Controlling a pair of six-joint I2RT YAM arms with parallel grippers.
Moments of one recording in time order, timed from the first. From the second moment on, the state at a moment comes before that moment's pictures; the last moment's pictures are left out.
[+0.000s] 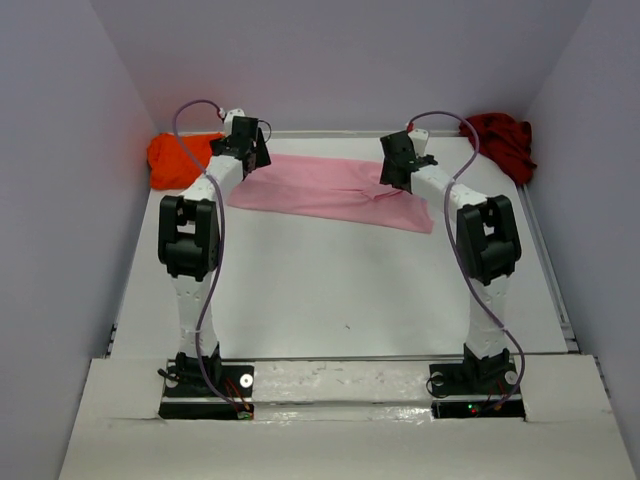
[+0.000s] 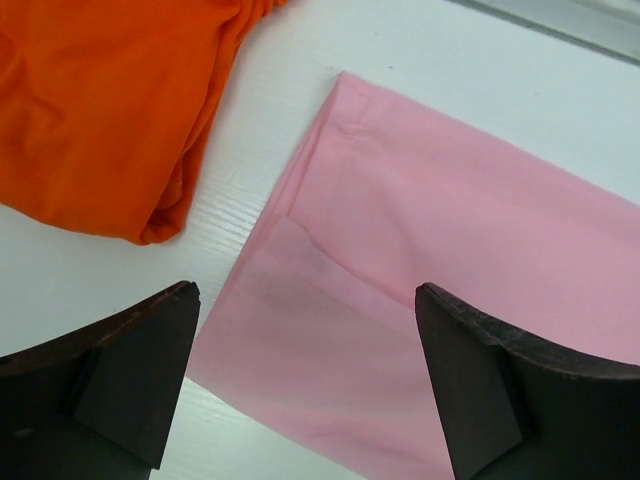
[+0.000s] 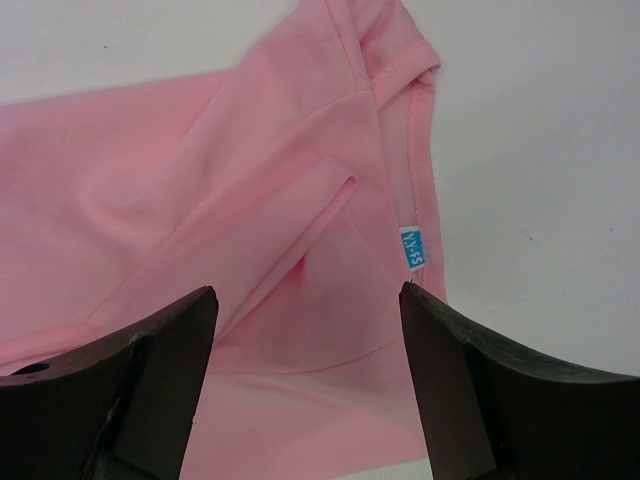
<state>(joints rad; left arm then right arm) -0.17 2.15 1.74 -0.33 -0.38 -0.36 0.35 2.12 1.69 -0.43 0.59 0.47</state>
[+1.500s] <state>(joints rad) -0.27 2.26 1.75 -0.45 -0.27 -0.35 0.35 2.20 1.73 -0.49 0.38 0.58</state>
